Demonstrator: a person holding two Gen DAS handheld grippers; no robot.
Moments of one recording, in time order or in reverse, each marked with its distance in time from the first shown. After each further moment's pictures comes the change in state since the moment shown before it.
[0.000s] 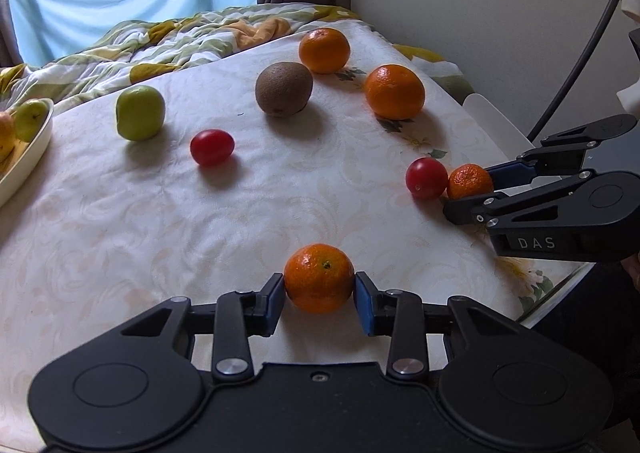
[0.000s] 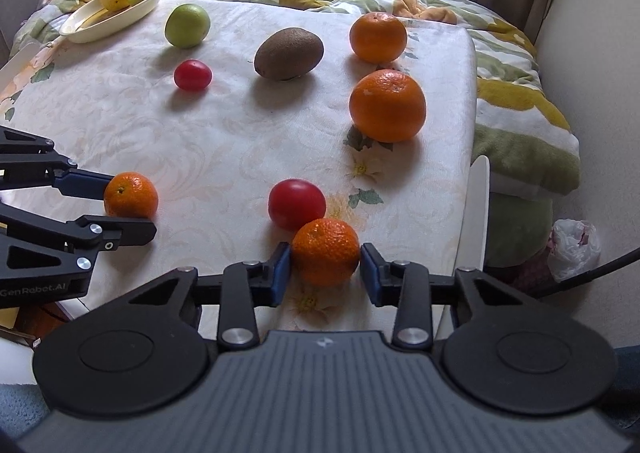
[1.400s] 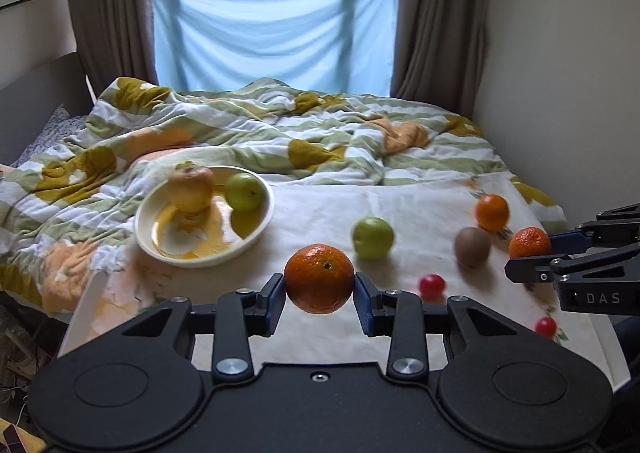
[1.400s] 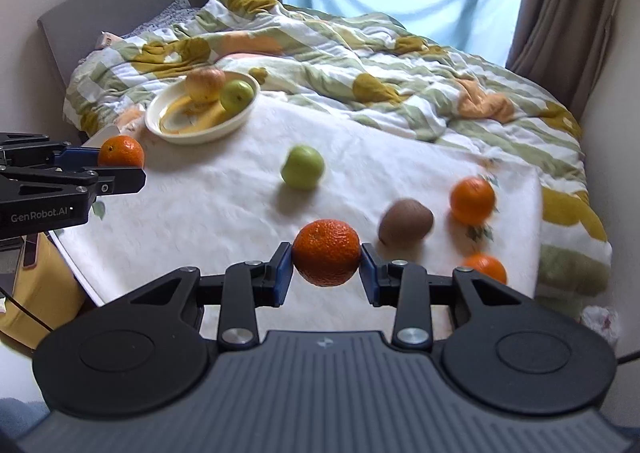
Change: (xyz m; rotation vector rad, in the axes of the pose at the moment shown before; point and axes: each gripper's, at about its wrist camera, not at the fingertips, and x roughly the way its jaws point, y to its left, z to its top) left arm -0.133 0.148 0.034 -0.243 -0.234 0.243; right arm -0.066 0.089 0.120 -0.073 -0.142 0.127
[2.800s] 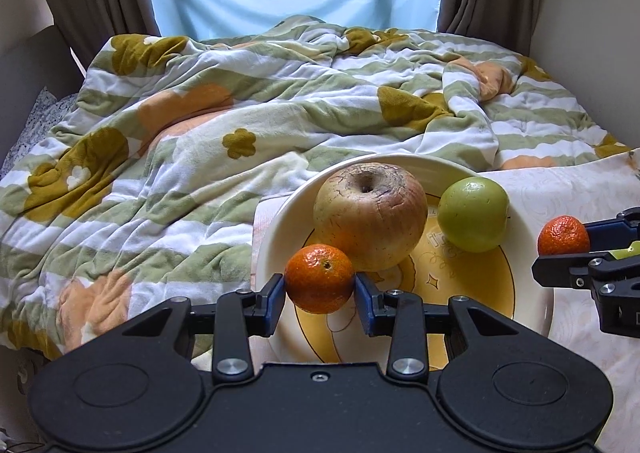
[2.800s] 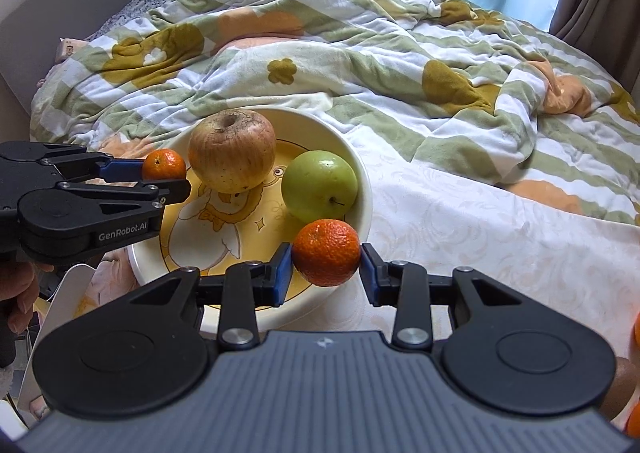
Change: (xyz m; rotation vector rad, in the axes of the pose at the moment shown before) left arm 0.203 0.195 0.072 0.113 0.188 0.028; right arm 0.233 0.126 0.162 0.117 0.149 -0.001
